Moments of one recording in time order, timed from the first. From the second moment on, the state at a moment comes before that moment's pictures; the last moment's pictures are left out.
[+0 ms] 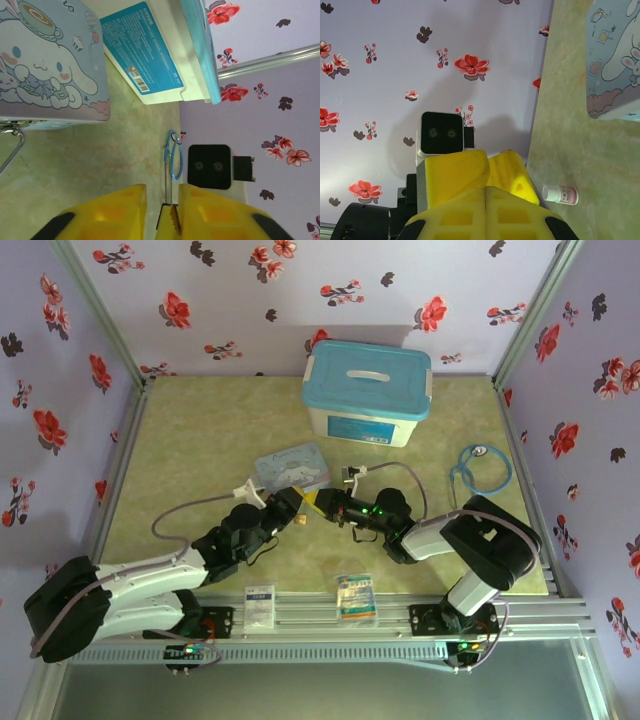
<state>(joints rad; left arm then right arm) -0.97 1.09 0.36 0.53 -0.27 -1.32 0.79 1.61 0.40 1.27 -0.50 1.42</state>
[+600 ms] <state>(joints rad) -0.97 1.06 0.44 0.46 -0.25 -1.25 0.81 1.58 0.40 1.26 -0.49 1.40</state>
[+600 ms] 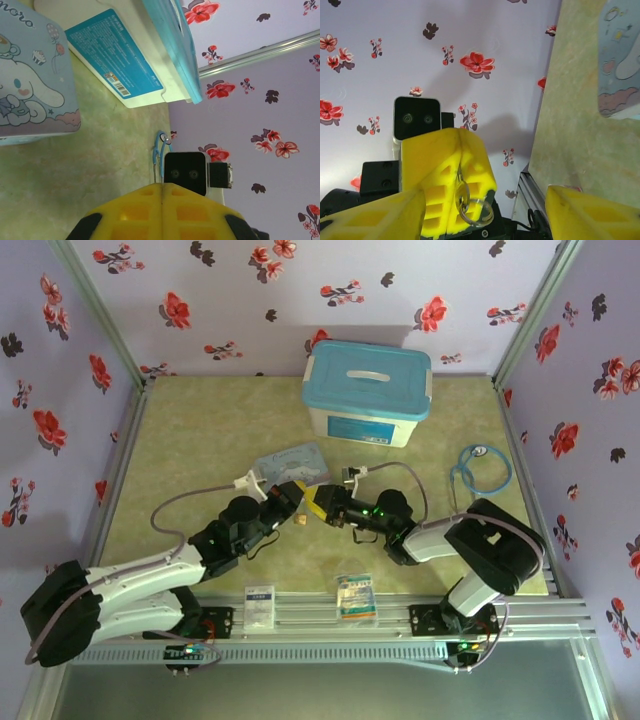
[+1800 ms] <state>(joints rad) -0.99 1.09 0.40 0.63 -0.25 -1.33 0.82 1.51 0.39 1.28 -0.40 1.37</state>
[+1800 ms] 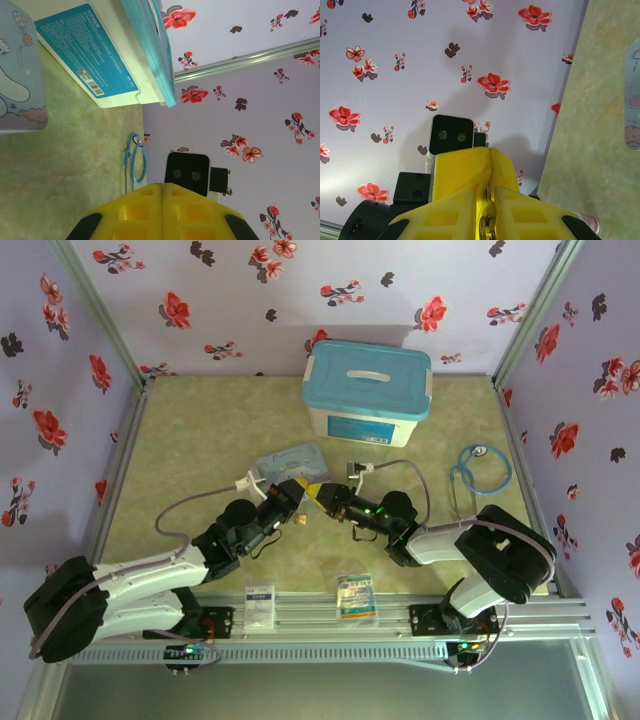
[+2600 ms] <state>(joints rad) -0.99 1.13 0.39 0.68 -0.26 -1.35 0.82 1.50 0.37 1.27 -0.39 1.37</state>
